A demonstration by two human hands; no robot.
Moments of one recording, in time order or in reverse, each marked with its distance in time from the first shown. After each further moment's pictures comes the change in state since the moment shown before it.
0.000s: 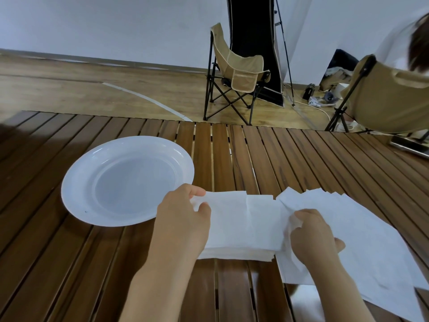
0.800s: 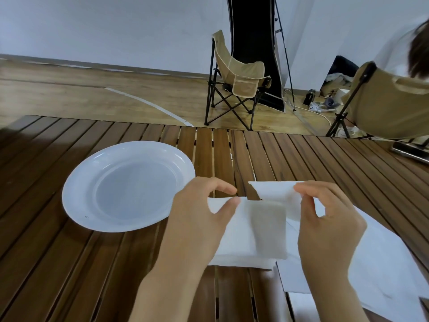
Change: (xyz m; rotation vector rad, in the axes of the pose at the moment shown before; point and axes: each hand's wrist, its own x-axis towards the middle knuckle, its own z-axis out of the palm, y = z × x) left_hand 0.002 0.010 0.005 -0.033 0.002 0.358; right_hand -0.015 -0.018 -0.017 0.531 0.773 -0.639
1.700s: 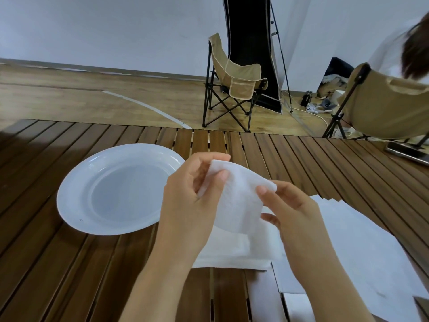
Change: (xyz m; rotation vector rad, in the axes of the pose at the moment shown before) left_hand 0.010 0.014 -0.007 -0.477 0.138 0.085; right_hand 0.009 -0.030 -0.006 0.611 -0.586 0.734
